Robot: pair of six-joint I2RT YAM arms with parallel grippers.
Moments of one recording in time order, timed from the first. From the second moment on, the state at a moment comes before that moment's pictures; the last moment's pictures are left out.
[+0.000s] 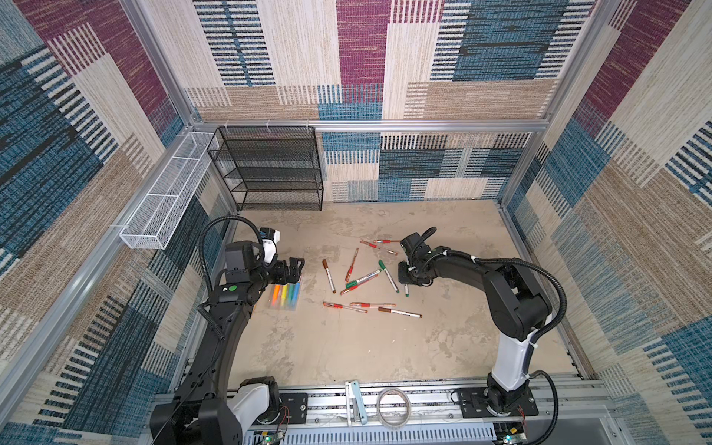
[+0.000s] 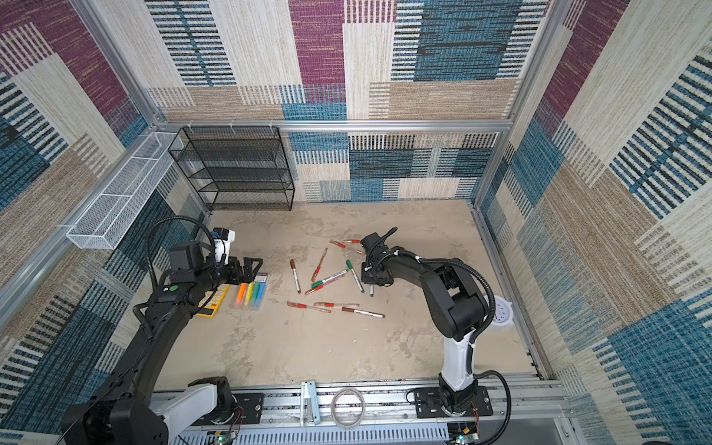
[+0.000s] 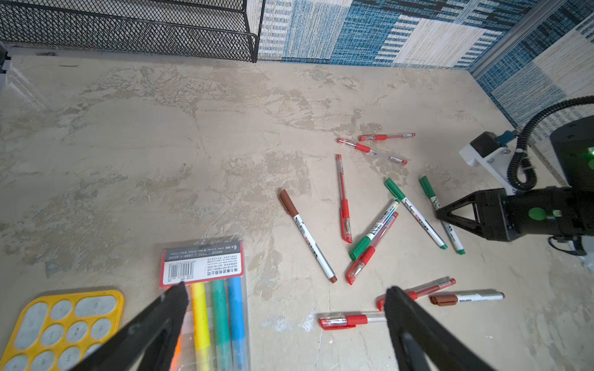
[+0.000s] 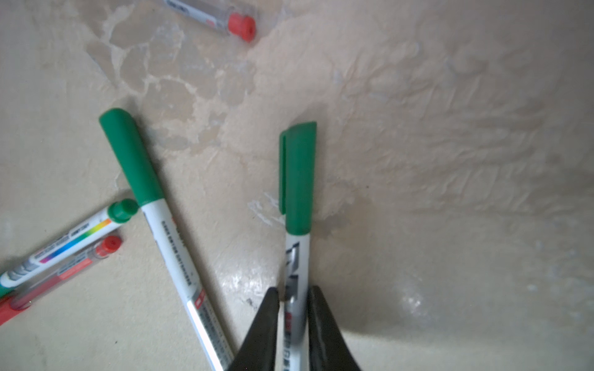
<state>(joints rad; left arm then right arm) 0.08 1.09 0.86 -0.41 0.42 0.02 0.49 1.91 1.22 -0.49 0.01 0.51</state>
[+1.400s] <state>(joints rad) -0.22 1.48 1.28 -0.39 0.88 -0.35 0.74 1.59 1.16 0.07 -0.25 0.53</state>
